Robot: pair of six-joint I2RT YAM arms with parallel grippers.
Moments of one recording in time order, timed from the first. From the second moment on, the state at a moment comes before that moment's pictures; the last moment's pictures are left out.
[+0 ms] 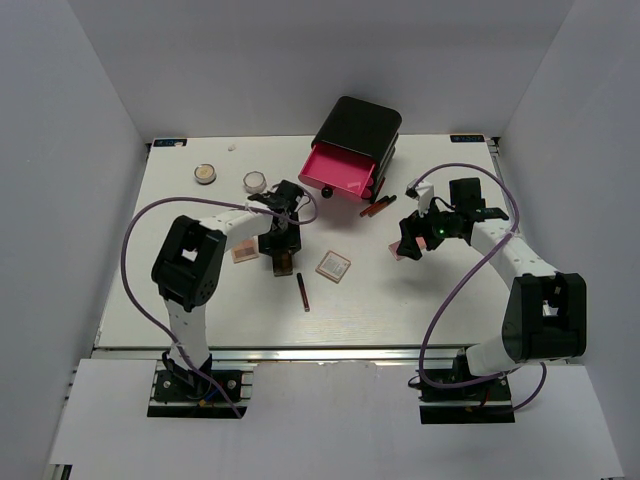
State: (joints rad) left arm -0.50 1.95 1.33 -0.62 -0.18 -0.54; right arm 0.11 1.46 0.99 -0.51 -0.62 -0.50
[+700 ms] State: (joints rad) left arm -0.54 1.83 1.49 -0.61 -0.23 -0.55; right arm 0.11 1.46 0.99 -0.51 -0.62 -0.50
